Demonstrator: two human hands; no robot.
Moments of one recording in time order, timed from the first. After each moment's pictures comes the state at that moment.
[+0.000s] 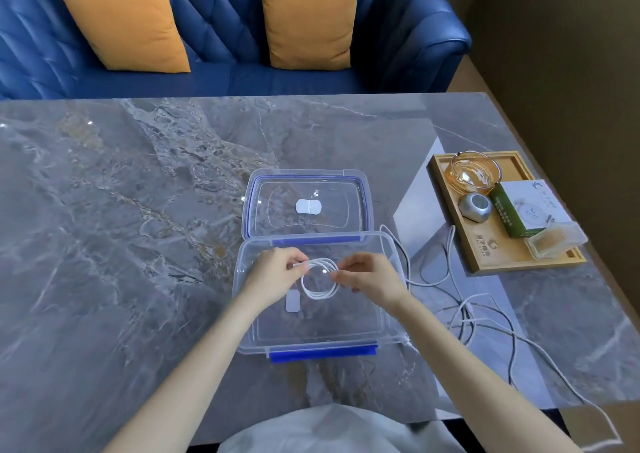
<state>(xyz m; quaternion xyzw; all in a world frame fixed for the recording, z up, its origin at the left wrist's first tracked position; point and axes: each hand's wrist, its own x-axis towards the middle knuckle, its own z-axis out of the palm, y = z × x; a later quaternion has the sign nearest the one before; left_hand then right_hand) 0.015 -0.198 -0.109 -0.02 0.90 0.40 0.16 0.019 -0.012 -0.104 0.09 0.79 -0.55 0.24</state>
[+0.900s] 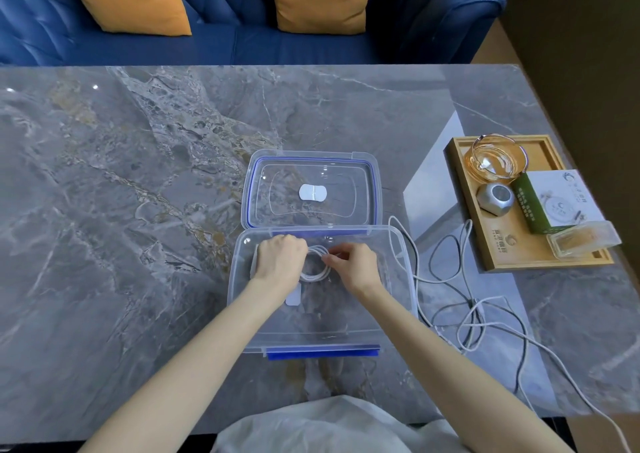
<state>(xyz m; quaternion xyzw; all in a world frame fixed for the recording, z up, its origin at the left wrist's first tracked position) -0.008 -0.173 -0.120 0.06 0.98 -0.08 0.18 -0.005 -0.043 -0.148 0.12 0.86 -0.46 0.18</state>
